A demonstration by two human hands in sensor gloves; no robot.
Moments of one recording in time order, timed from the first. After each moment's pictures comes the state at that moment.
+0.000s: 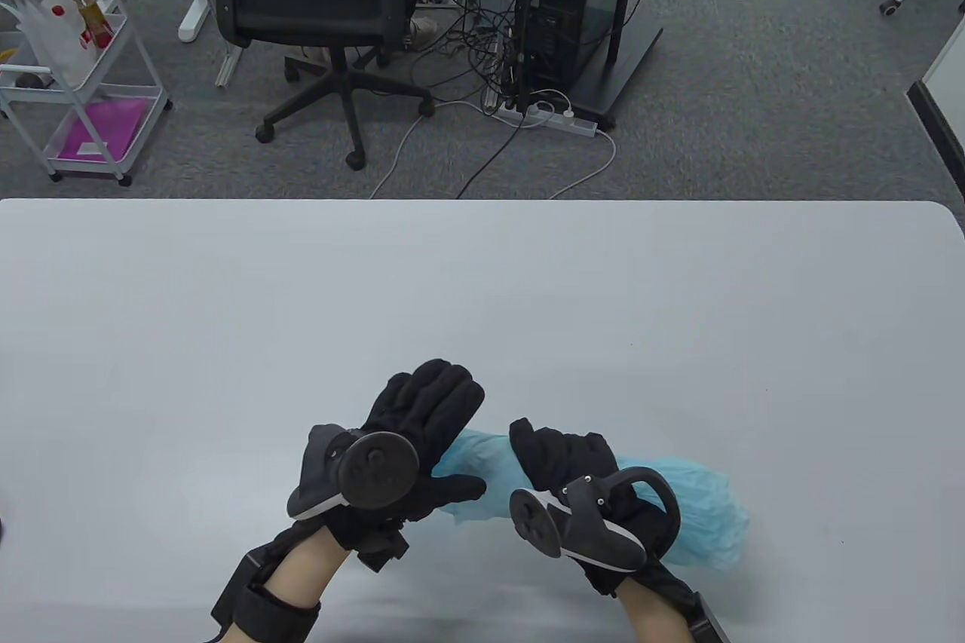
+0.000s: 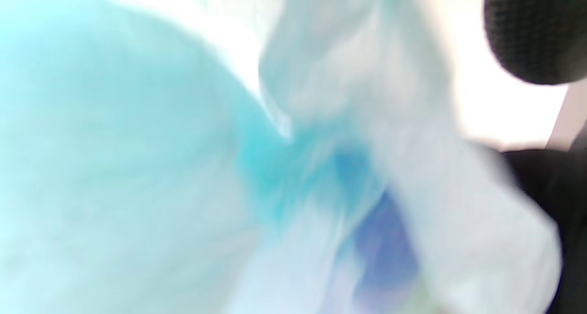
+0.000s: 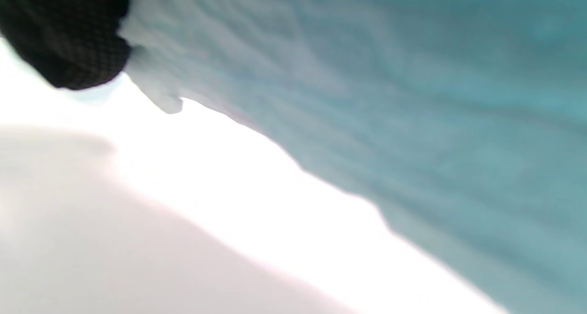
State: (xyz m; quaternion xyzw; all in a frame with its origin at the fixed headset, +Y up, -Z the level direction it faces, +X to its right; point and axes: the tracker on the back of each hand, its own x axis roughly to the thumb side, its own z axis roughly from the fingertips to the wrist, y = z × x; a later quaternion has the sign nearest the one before) left_hand -0.147 -0.632 -0.249 0.11 -0.29 0.19 0.93; right_hand 0.077 -0.680 -0.231 -0.18 0.05 -0.98 0.08
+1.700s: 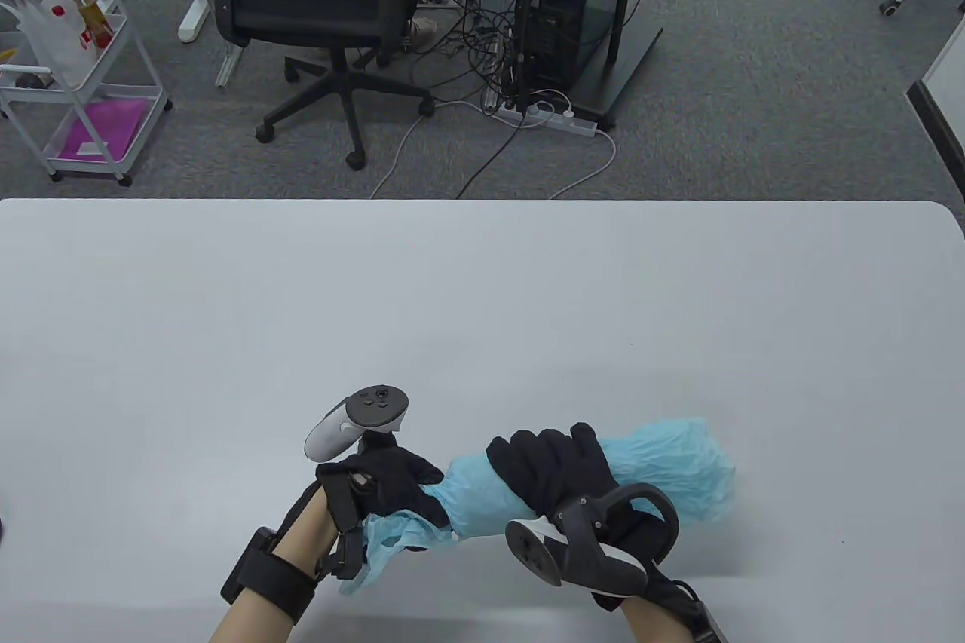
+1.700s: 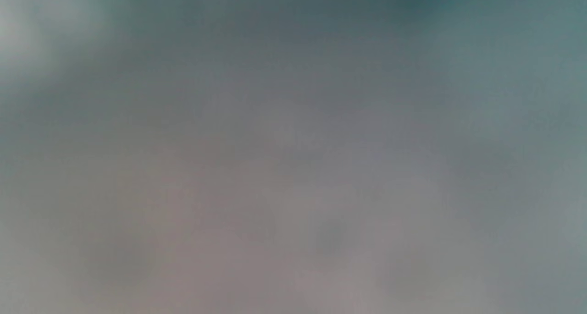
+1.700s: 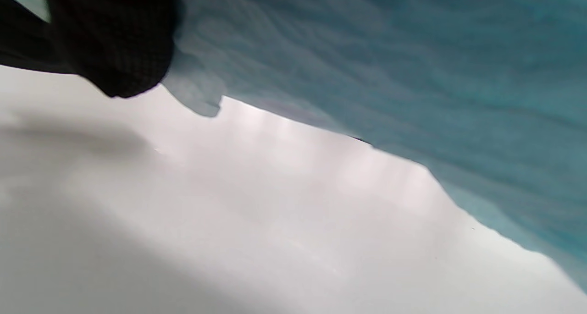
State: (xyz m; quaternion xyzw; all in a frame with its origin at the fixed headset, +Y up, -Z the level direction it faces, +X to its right) left_hand -0.154 -0.767 -0.308 -0.50 -0.30 0.49 0.65; right_hand 0.061 -0.682 -0.210 -0.22 0.10 -0.96 0.12
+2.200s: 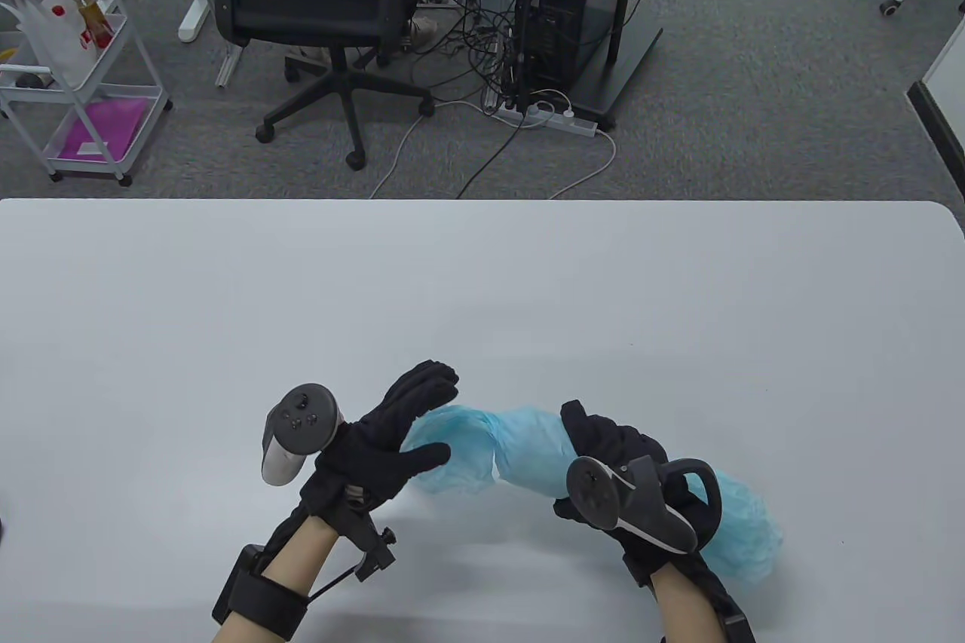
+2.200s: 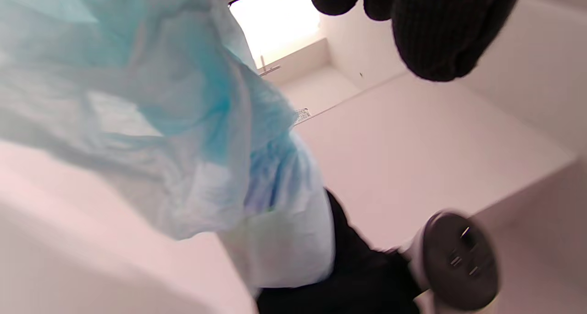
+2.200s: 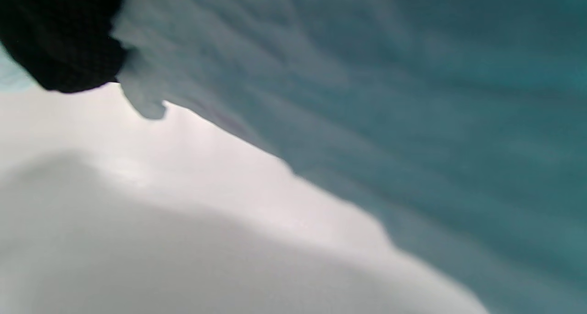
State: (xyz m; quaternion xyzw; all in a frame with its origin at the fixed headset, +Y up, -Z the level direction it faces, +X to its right) left_hand -0.171 -0.689 -0.285 -0.06 -0.34 0.43 0.83; right_hand 0.125 -0.686 -0.247 -0.11 0.03 -0.99 0.01
